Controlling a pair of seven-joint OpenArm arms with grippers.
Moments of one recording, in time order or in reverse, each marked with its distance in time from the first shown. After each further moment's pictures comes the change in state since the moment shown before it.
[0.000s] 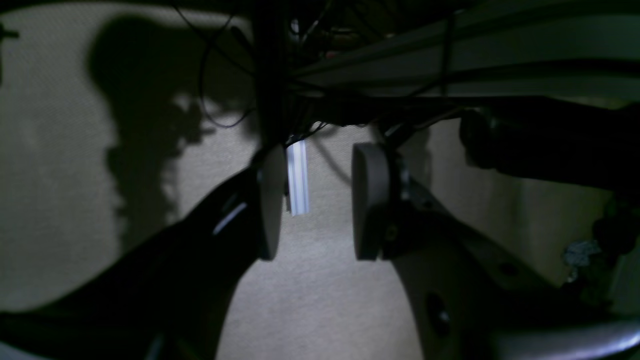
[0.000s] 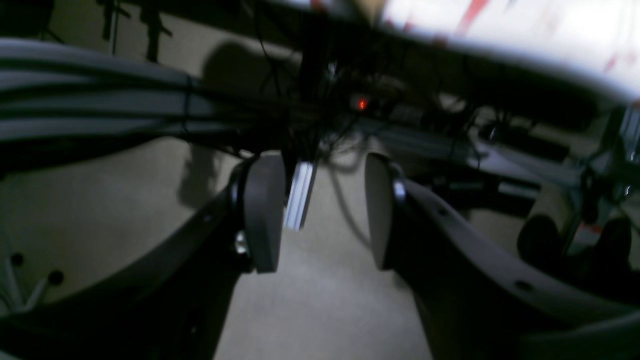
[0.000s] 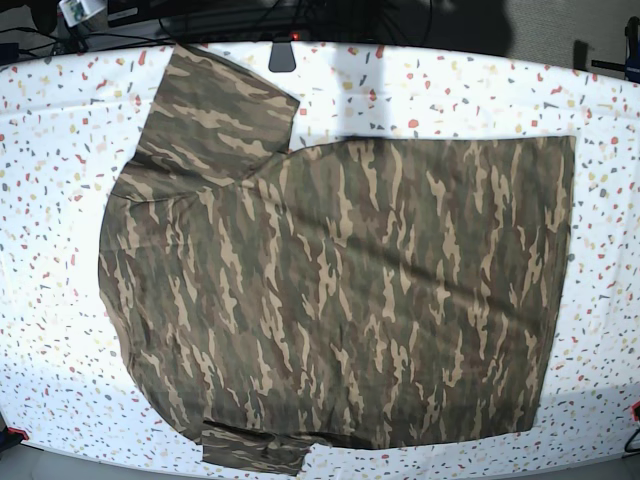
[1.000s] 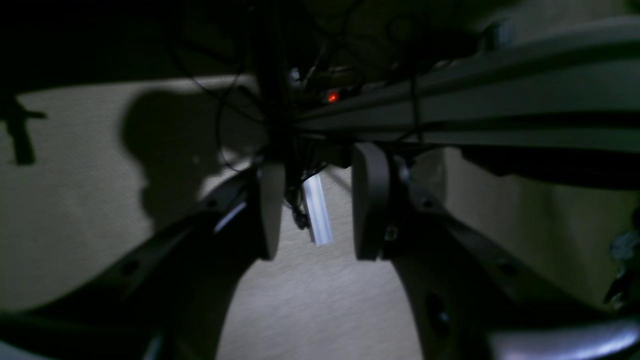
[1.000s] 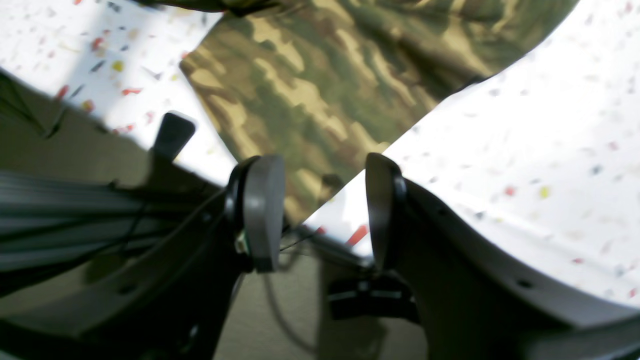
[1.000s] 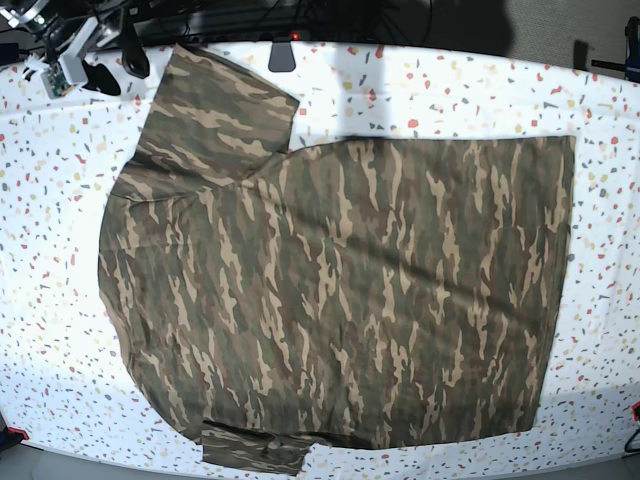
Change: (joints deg) left arm -1.7 0.0 0.0 6.9 6.8 -0.2 0.4; right arm 15.8 -0.2 4.4 5.2 -4.8 2.3 -1.5
